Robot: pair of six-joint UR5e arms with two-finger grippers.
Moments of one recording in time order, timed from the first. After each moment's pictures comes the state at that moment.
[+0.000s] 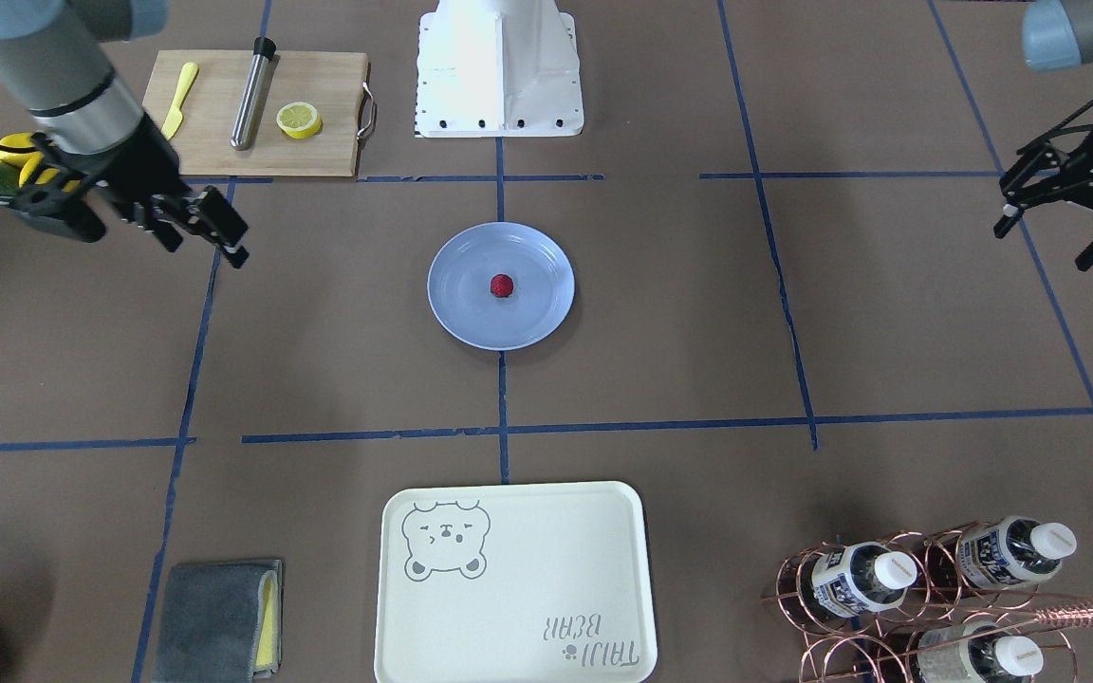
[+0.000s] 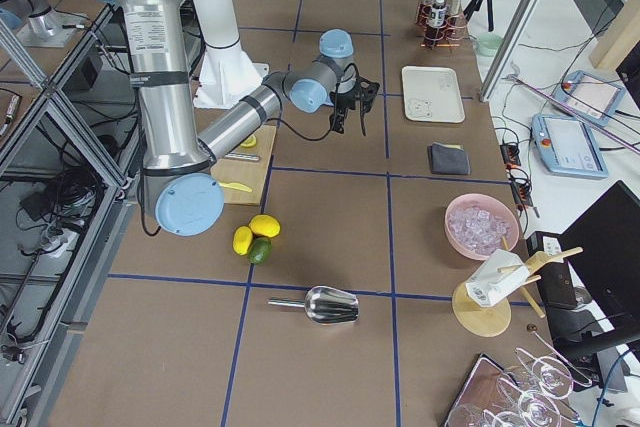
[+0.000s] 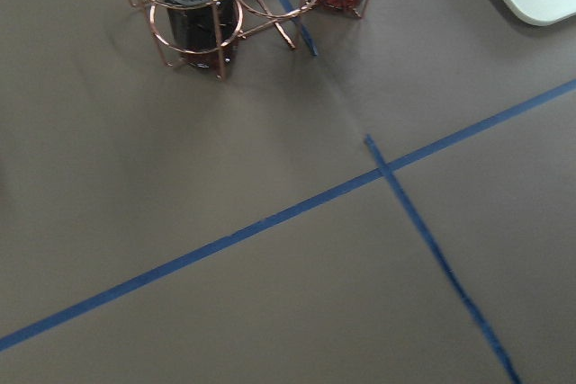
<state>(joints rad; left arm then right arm) -1.28 -1.42 -1.86 -2.23 -2.28 -0.24 0.90 -1.49 2.07 -1.37 2.14 1.32</state>
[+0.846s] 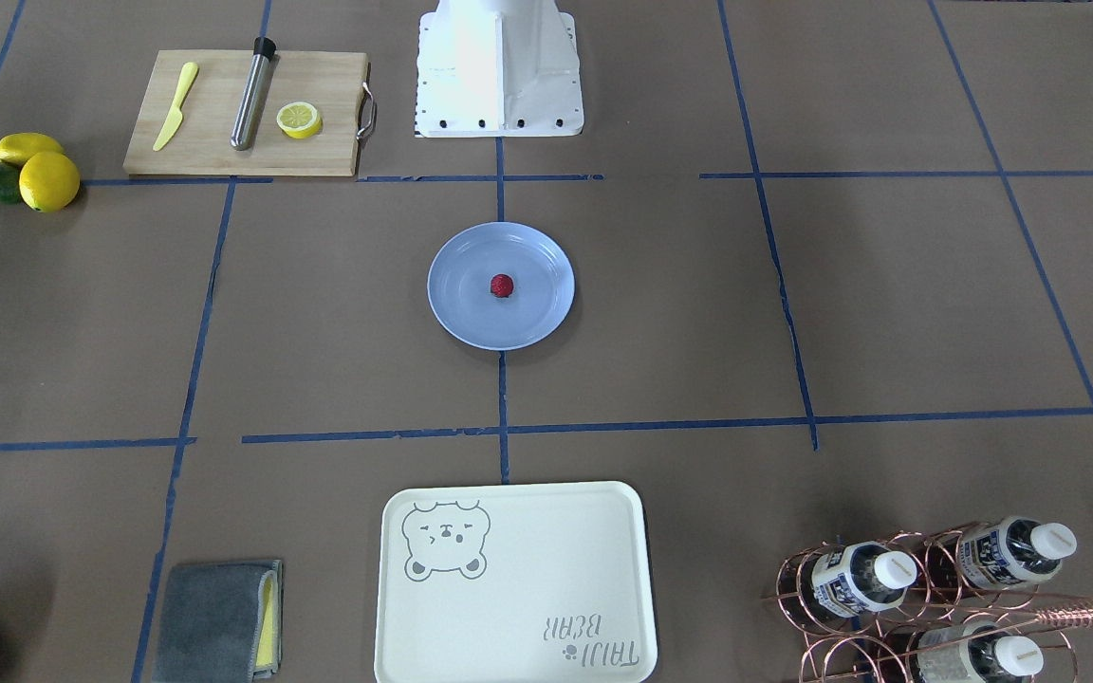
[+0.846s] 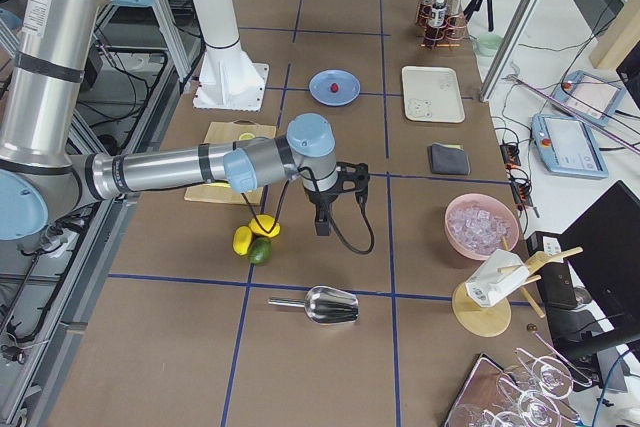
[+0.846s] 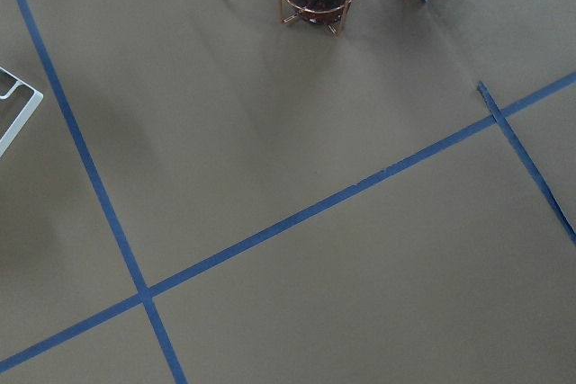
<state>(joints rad) -1.47 -1.58 -1.89 -1.59 -2.37 0.08 1.45 -1.89 1.99 -1.39 2.37 0.26</state>
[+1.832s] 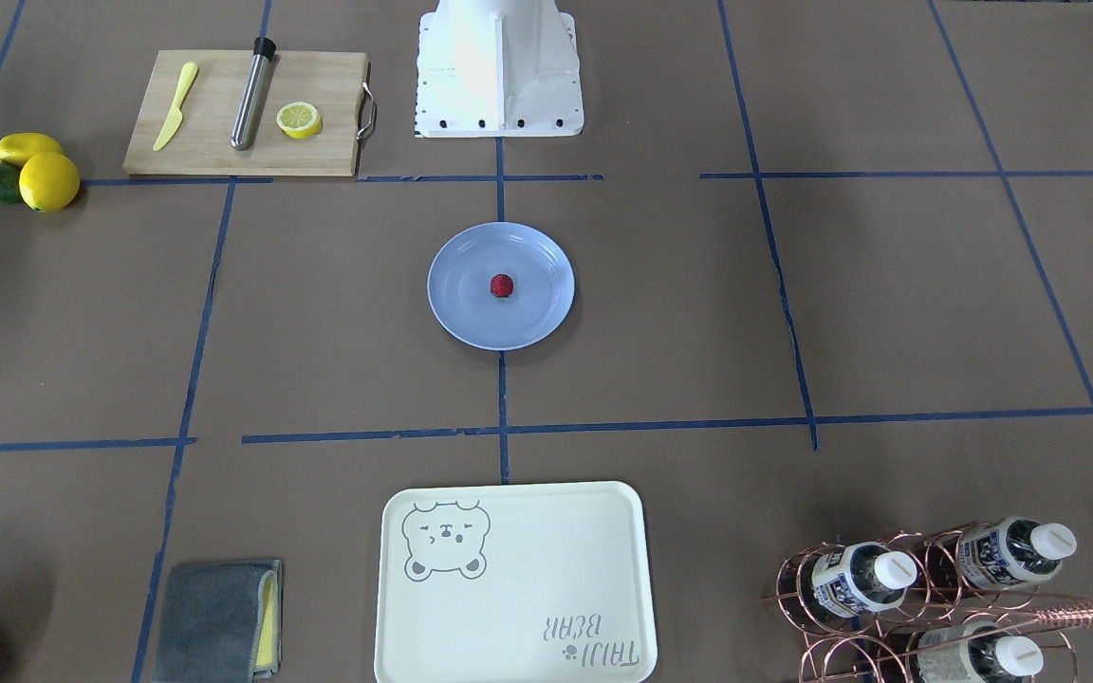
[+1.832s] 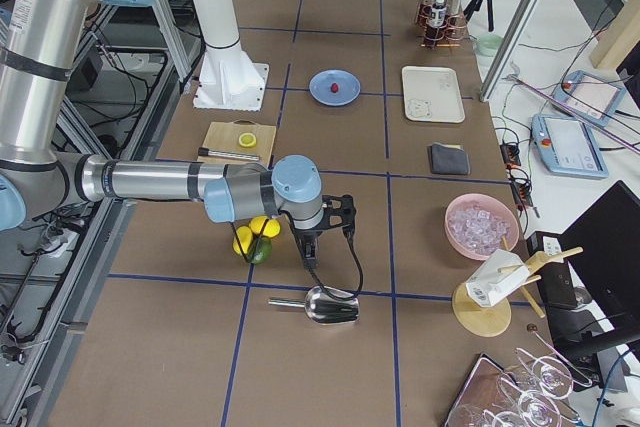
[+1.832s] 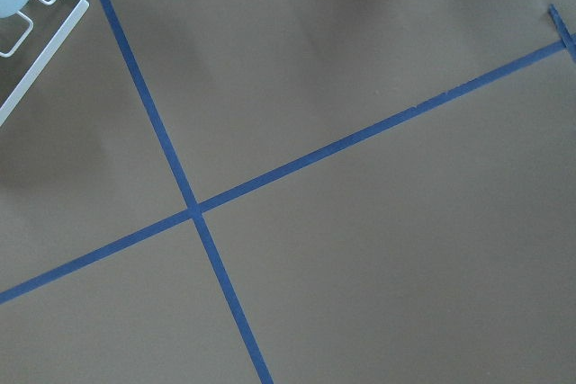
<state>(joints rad) -1.49 -1.47 -1.84 -1.70 -2.37 0.12 1.51 -1.92 1.92 -1.38 2.42 0.11</state>
